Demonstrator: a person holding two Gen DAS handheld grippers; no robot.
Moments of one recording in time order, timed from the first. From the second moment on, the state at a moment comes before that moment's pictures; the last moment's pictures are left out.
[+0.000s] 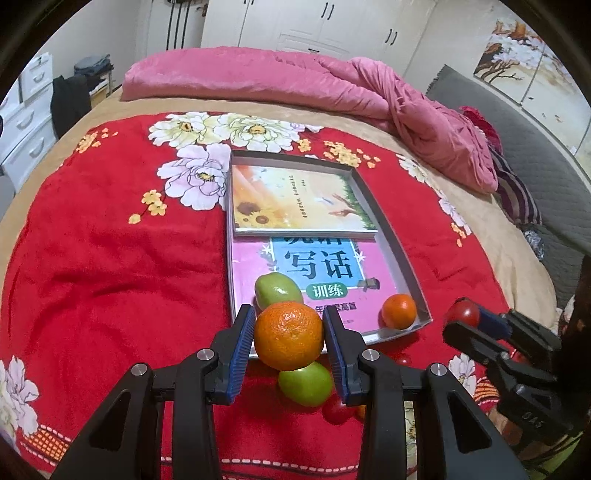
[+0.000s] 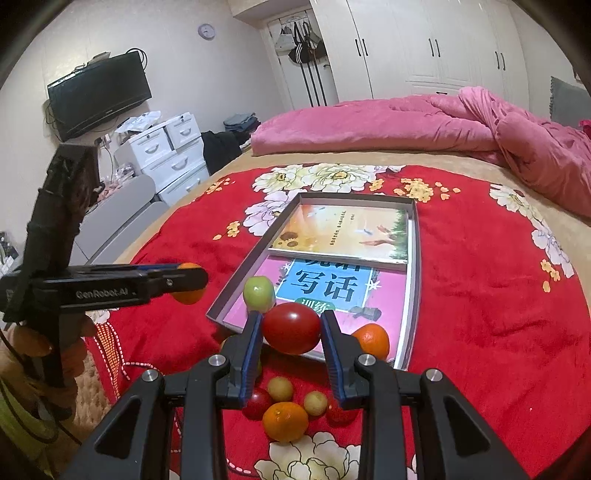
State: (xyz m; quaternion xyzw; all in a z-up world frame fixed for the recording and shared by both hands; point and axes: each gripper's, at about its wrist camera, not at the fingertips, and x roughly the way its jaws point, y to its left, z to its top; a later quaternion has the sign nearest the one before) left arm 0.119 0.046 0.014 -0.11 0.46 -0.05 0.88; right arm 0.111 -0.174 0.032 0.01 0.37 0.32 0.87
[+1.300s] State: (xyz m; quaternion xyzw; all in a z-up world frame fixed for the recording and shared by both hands) left arm 0.145 0.041 -0.039 -0.10 0.48 -0.04 0.87; right arm 0.151 -0.133 0.000 -0.02 0.40 0.31 0.86
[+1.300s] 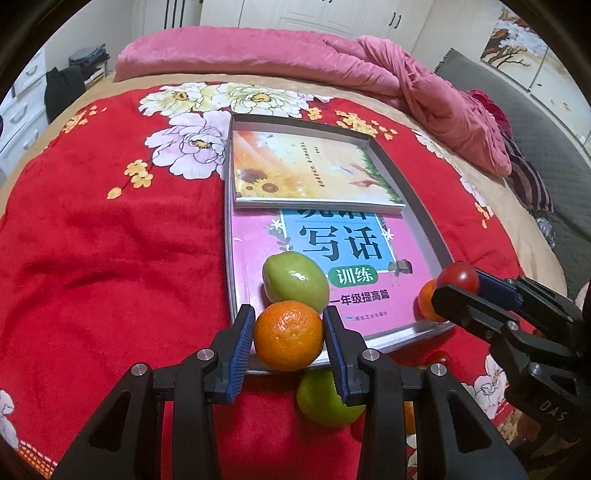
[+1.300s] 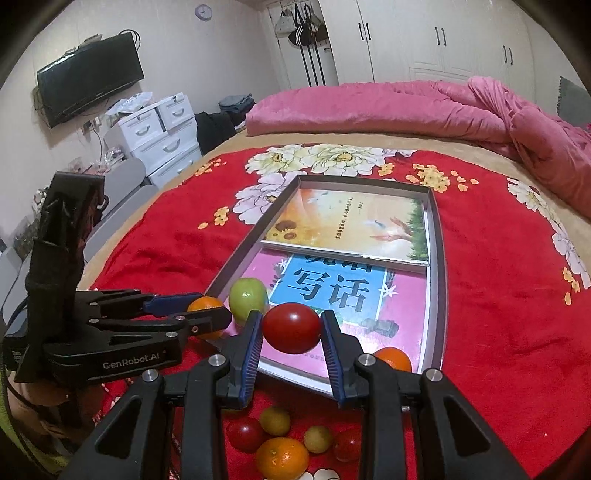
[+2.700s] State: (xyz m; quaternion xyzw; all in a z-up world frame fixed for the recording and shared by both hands) left arm 0.145 0.041 -0.042 -0.10 0.49 -0.04 0.87; right arm 0.171 -0.110 -0.049 -0.06 0.48 0.29 0.83
